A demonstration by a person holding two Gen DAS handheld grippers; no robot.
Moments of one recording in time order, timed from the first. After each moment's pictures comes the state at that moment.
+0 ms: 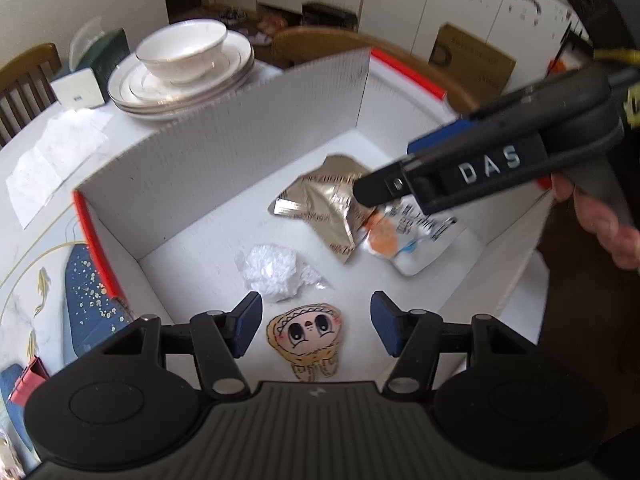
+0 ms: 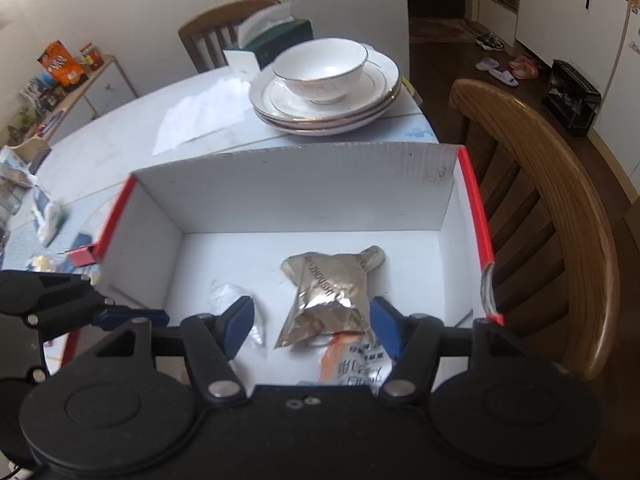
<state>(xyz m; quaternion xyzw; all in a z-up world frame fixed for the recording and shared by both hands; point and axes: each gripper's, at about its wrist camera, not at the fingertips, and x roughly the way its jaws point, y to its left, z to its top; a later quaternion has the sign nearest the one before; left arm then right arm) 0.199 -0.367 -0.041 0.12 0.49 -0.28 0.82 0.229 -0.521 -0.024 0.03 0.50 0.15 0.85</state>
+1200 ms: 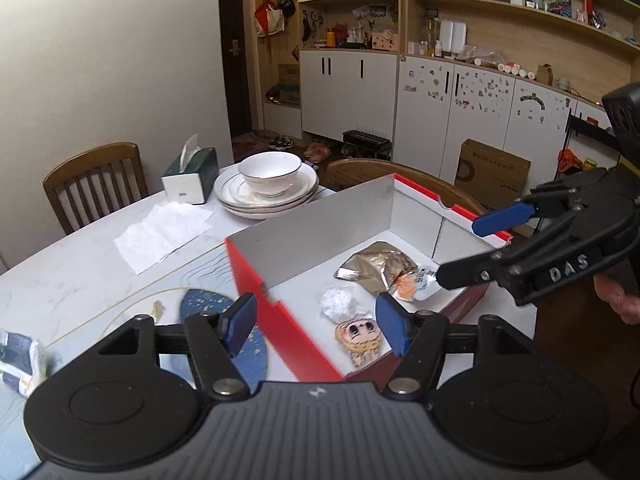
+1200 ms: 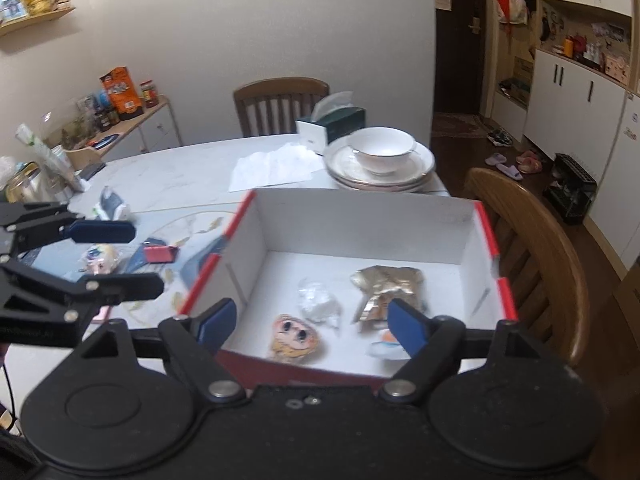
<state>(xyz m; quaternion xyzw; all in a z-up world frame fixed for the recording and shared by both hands) 0.082 -0.264 0.029 0.09 0.30 -0.24 0.92 0.099 -0.470 0.025 -0.01 0.37 0.17 0.91</state>
